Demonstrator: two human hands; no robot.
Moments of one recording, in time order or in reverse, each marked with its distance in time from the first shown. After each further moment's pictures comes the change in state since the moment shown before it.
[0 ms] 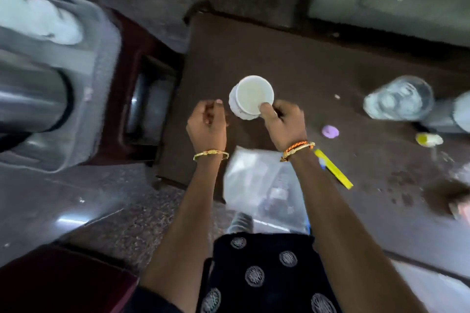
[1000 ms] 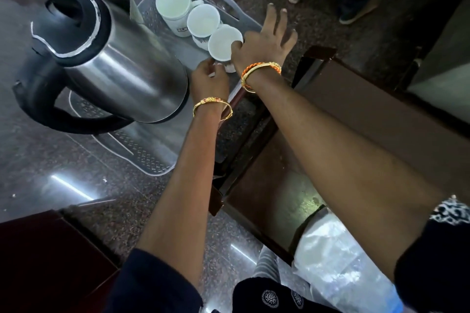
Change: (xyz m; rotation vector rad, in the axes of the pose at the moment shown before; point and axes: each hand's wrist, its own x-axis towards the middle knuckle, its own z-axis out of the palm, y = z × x) left_hand 0.208 0.034 -0.142 -0.039 0.200 -0.125; right_hand 0.118 -0.192 0.275 -0.820 -0.017 -0.419
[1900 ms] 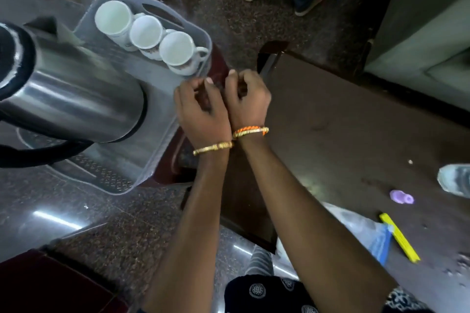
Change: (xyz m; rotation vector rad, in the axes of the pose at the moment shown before) left_hand -0.089 -0.010 0.035 0.023 0.270 0.564; right_hand -0.090 0.066 -0.012 0.791 0.504 0.109
